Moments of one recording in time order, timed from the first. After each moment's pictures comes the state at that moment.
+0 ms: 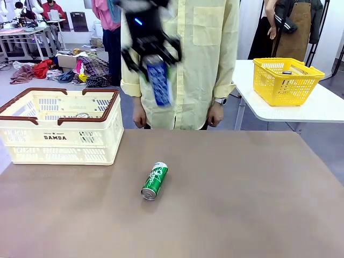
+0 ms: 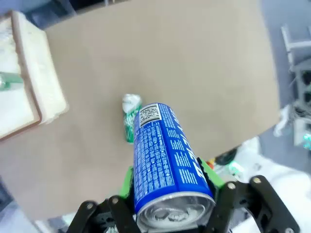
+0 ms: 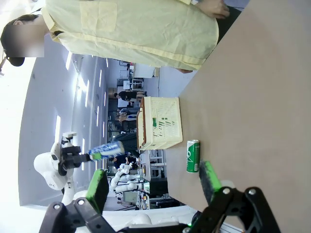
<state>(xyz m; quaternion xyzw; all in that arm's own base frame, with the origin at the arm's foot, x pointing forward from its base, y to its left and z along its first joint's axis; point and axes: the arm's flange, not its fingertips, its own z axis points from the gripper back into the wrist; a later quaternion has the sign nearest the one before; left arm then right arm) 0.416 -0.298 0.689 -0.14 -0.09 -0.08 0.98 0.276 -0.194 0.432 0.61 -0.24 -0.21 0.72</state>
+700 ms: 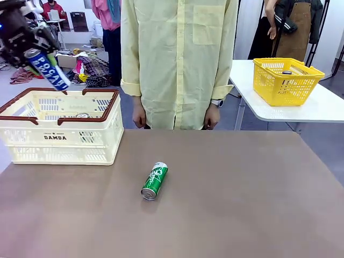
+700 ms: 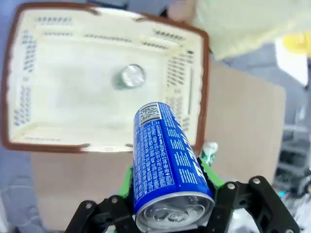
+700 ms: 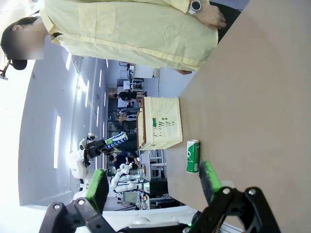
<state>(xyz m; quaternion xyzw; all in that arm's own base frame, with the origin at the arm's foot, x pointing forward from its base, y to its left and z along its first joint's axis) 0.478 0.034 0.641 -0.20 -0.15 0.13 0.96 0.276 -0.194 0.432 0.61 -0.24 -0.21 0.72</state>
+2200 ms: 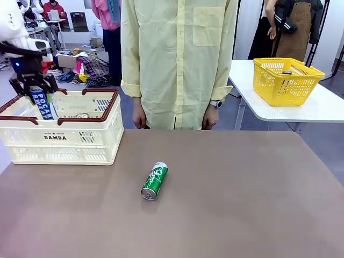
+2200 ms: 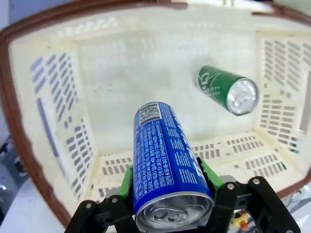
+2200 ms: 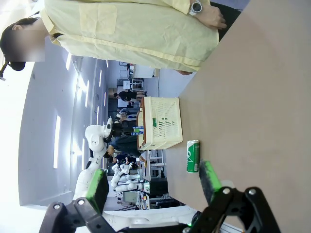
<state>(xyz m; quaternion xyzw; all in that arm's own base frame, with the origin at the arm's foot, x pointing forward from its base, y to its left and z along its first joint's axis) 0.619 0.072 0.501 -0.04 0.01 0.00 1.00 0.276 -0.194 0.432 0.61 -0.24 -0.21 0.72</state>
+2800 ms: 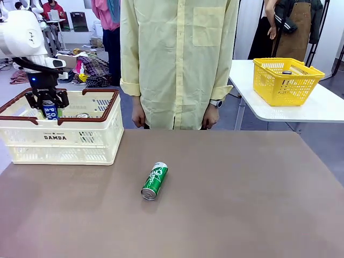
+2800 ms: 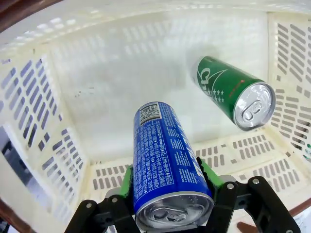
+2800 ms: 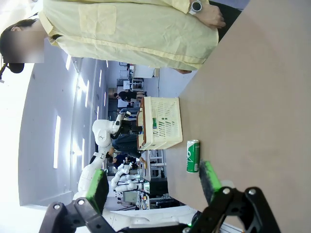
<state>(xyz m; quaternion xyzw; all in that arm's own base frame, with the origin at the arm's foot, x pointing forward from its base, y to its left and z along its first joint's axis) 0.634 0.045 0.454 -0.03 0.05 -0.03 1.00 0.276 -0.194 0.432 0.61 -0.24 -0.21 0.72</state>
